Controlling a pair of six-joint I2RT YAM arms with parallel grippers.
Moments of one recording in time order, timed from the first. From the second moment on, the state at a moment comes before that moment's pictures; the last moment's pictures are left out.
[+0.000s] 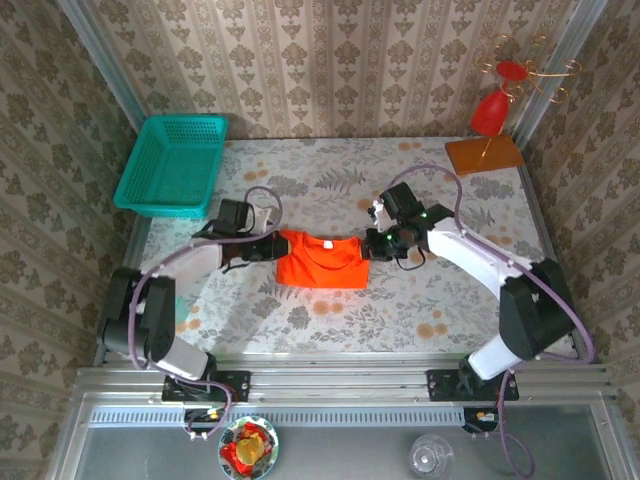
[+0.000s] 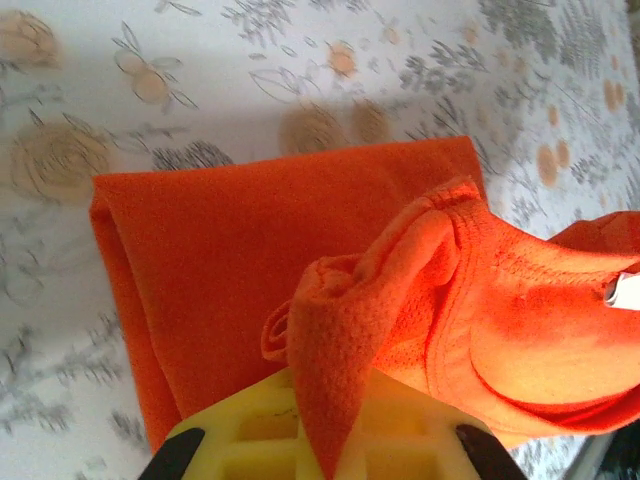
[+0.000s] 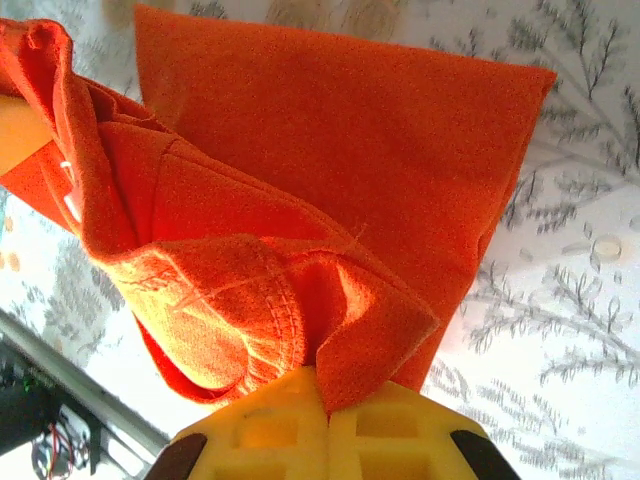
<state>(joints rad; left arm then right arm) -0.32 1.55 0.85 -0.24 0.62 -0.29 0.44 1.58 1.14 -0.67 -0.37 0.45</state>
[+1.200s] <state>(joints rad) -0.37 1.38 0.70 -0.35 0.60 -0.31 0.49 1.50 0.98 -0.64 -0.50 0.53</state>
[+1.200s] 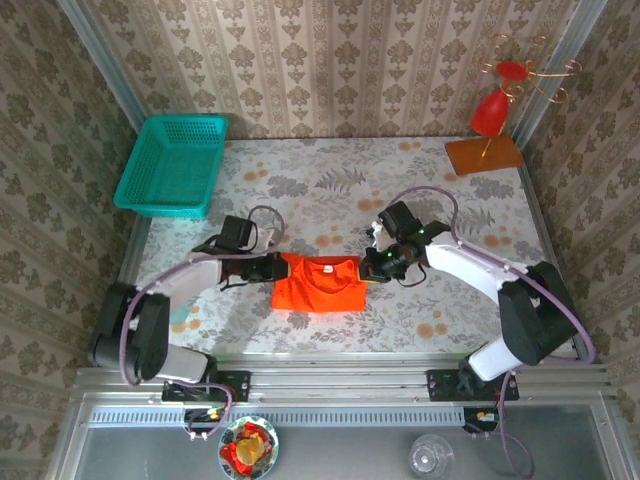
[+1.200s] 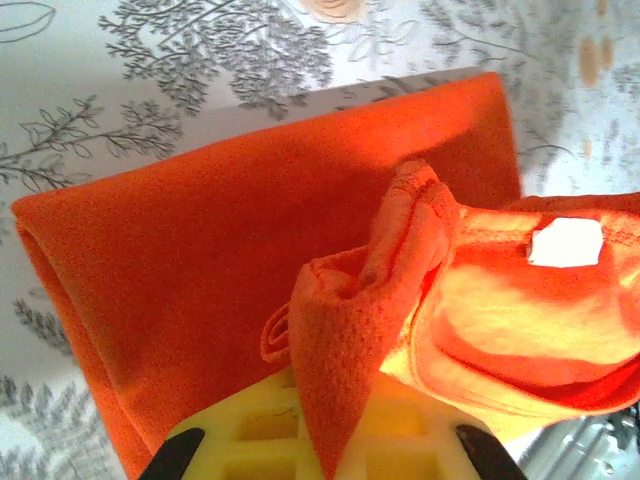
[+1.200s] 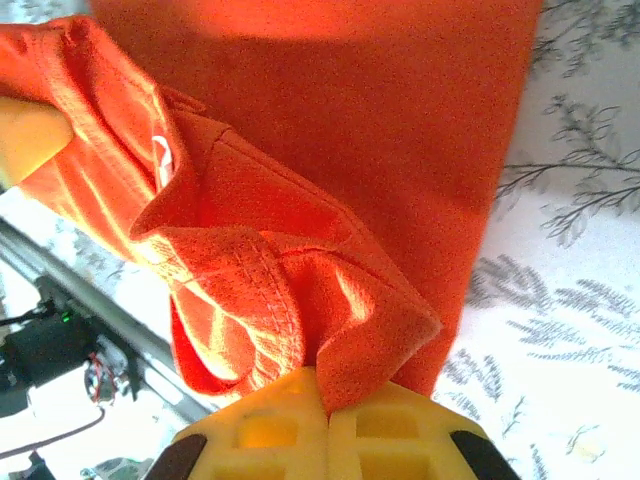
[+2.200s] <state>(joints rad) -0.20 1.95 1.13 -0.33 0.69 -0.25 0.34 2.06 1.35 -0.55 -0.57 0.53</state>
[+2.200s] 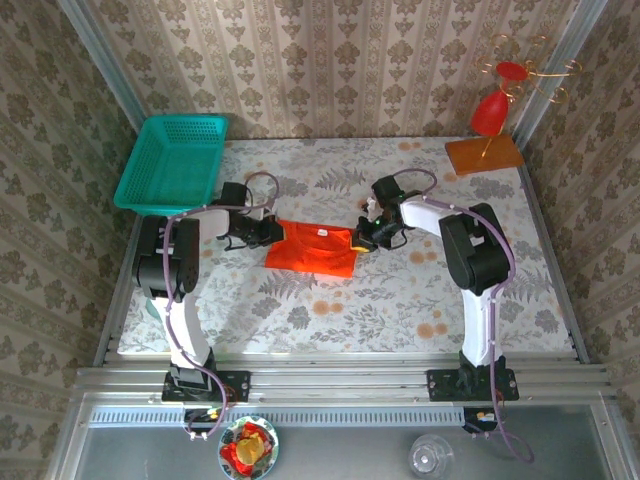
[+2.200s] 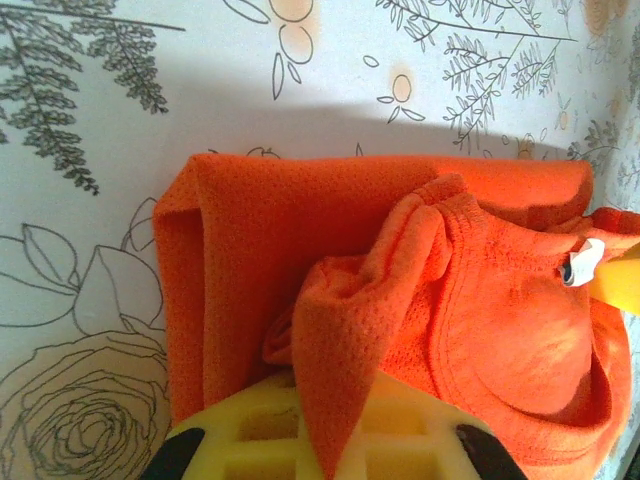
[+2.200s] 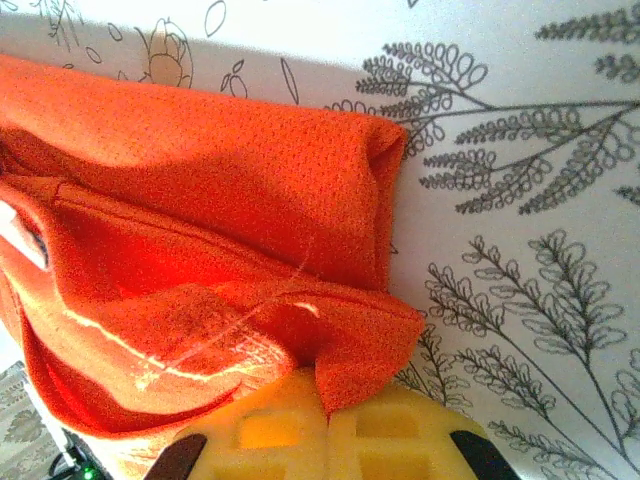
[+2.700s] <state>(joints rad) -0.20 1.93 1.09 -0.28 0.67 -0.25 0.35 2.10 1.45 -0.48 -0.62 0.54</state>
